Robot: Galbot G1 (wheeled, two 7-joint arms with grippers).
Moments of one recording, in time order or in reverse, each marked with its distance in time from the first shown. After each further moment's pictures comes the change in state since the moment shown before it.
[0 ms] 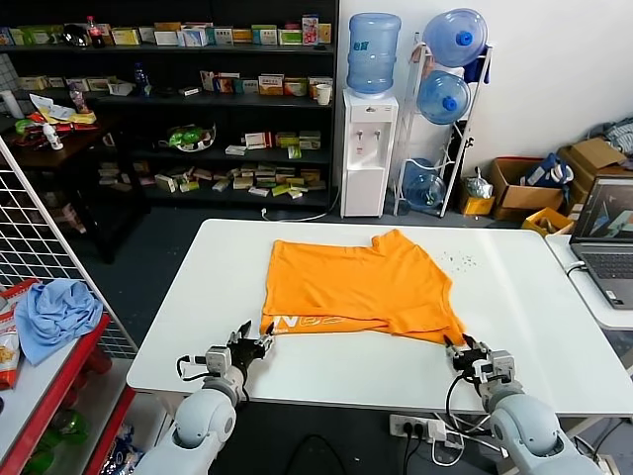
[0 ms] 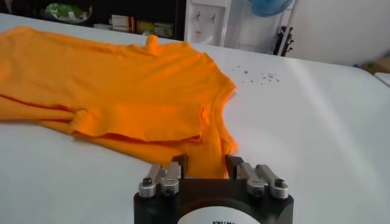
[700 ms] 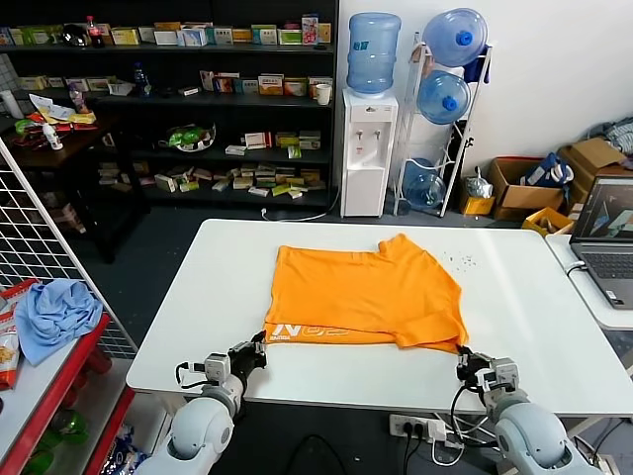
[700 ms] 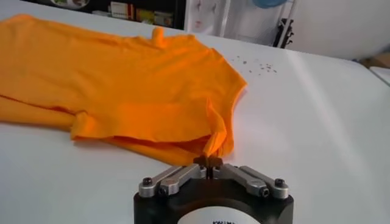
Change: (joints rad) left arm 0.059 0.032 -0.010 -0.078 -0.014 0.038 0.017; right arm -0.082 -0.044 0.021 0.098 0.015 -0.049 0.027
